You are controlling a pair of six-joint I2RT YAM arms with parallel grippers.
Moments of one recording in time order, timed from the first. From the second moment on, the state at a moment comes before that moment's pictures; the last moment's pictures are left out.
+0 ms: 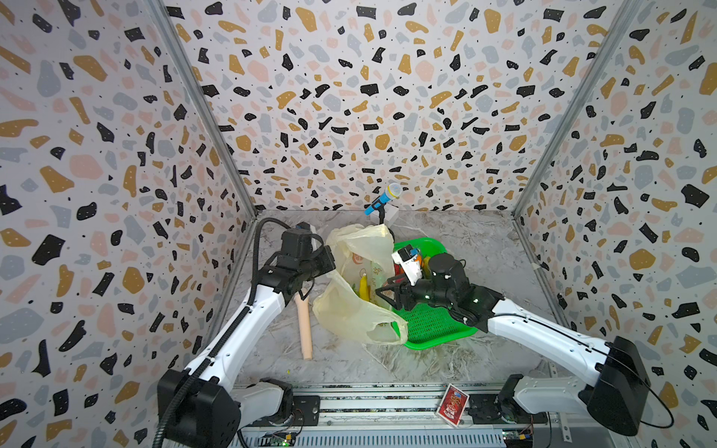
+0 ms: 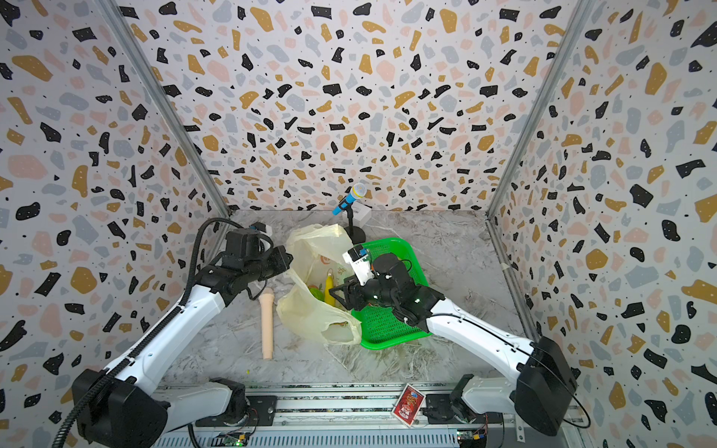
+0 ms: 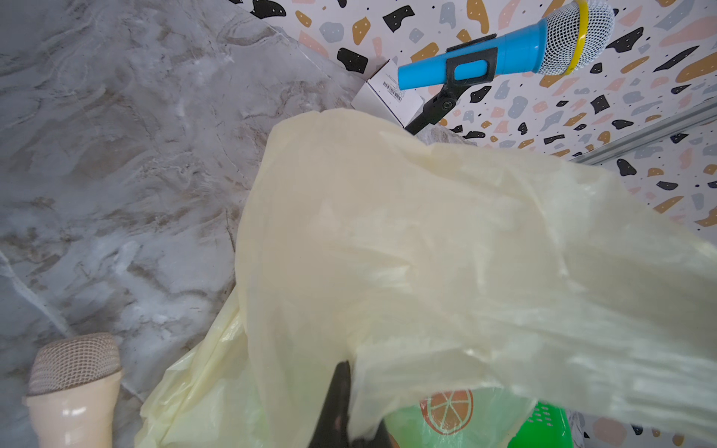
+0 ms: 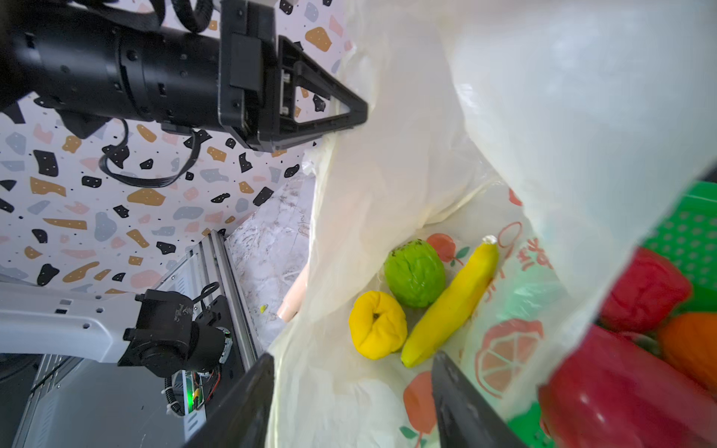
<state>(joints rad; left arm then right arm) -0.27 1.22 1.05 -0.49 0.17 -0.60 0.79 1.22 0.91 -0.10 -0.34 0.33</state>
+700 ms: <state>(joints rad) -0.27 1.23 1.05 -0.49 0.17 -0.60 0.42 1.59 1.09 -0.34 -0.06 0.39</state>
